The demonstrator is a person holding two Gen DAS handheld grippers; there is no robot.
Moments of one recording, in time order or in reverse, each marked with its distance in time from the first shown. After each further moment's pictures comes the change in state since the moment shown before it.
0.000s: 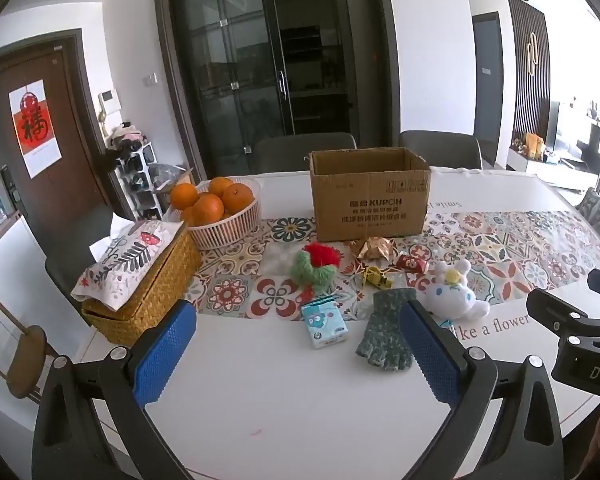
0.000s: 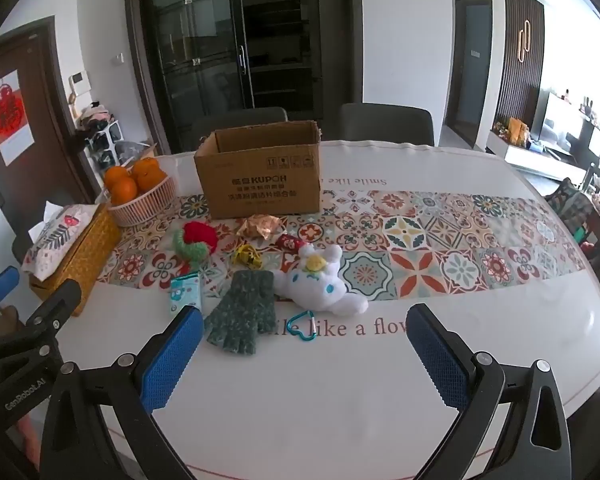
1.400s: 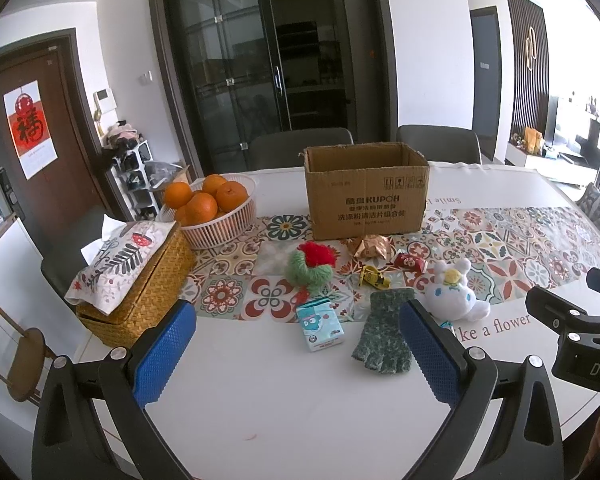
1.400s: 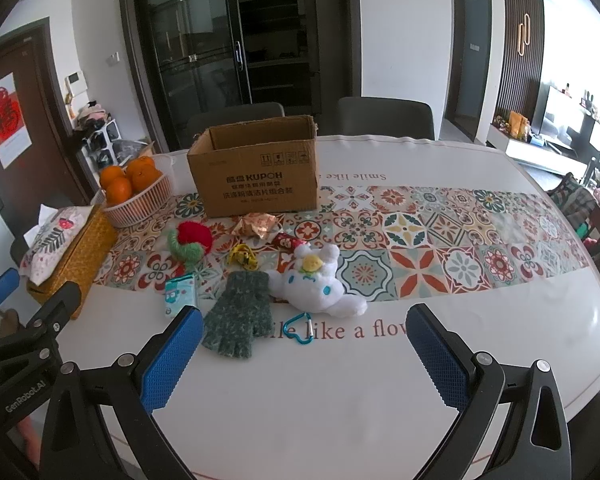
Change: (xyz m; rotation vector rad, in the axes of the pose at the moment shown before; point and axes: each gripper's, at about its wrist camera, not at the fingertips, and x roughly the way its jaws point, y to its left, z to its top) left arm 0.002 -0.002 -0.001 0.004 0.006 -0.001; right arm 0.007 -0.001 0.000 0.010 0.011 0.003
